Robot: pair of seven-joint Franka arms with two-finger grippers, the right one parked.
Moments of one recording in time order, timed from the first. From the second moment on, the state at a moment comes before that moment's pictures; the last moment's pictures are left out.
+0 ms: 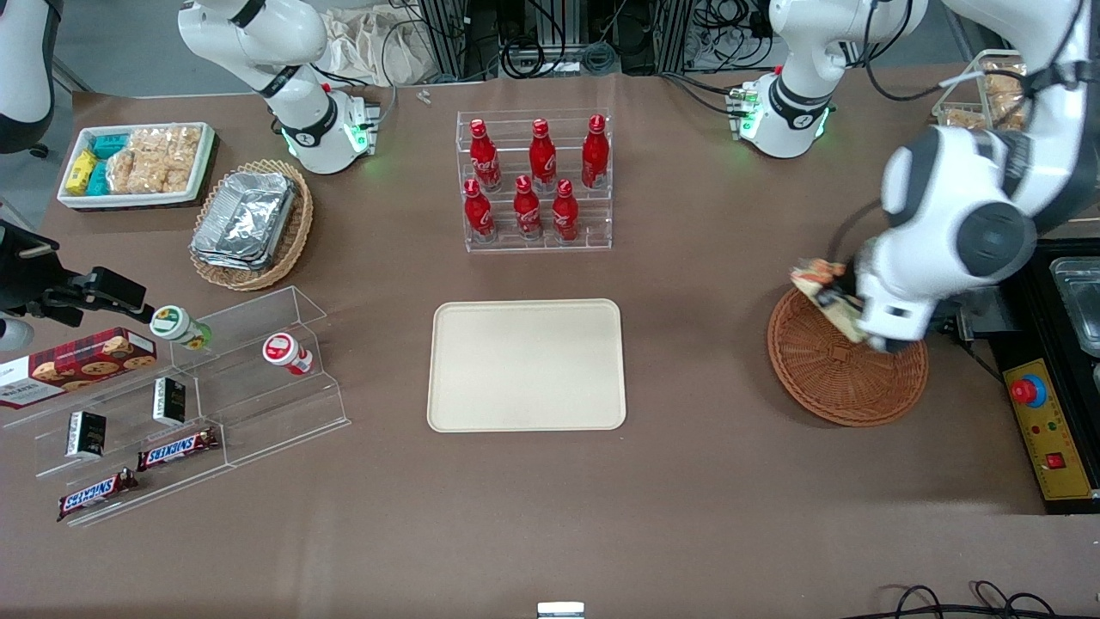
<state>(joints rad) -0.11 0.11 -0.16 -1.90 0.00 1.71 -0.71</state>
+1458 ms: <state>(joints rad) -0.26 0.65 -0.52 -1.80 0.39 2.40 -0.84</state>
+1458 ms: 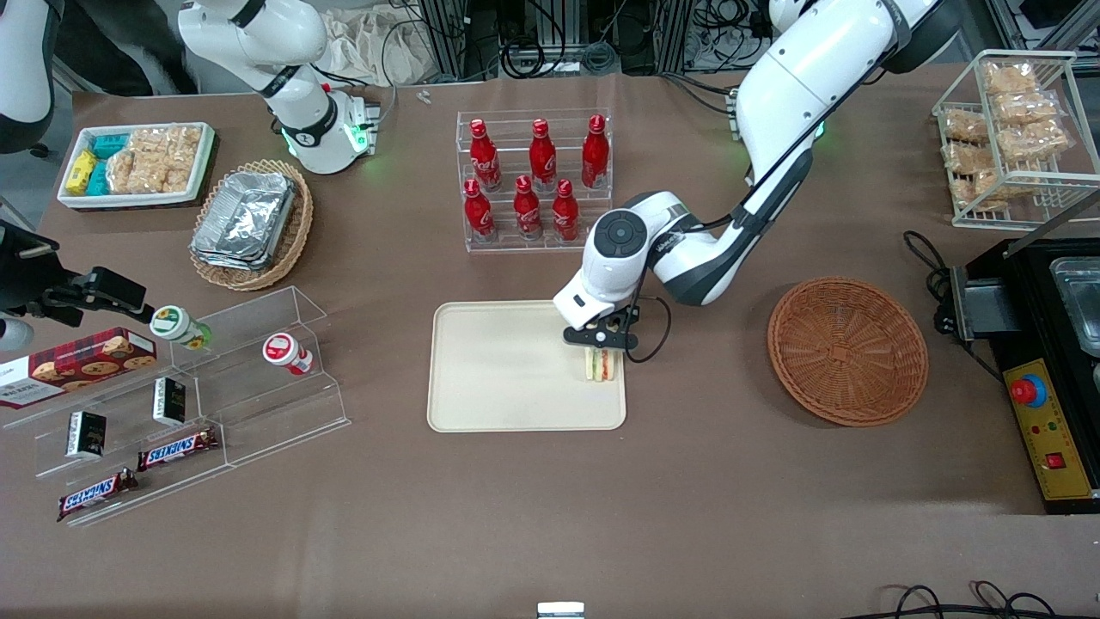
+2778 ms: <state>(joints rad) -0.03 0.34 -0.53 -1.47 0.18 1.68 -0.68</state>
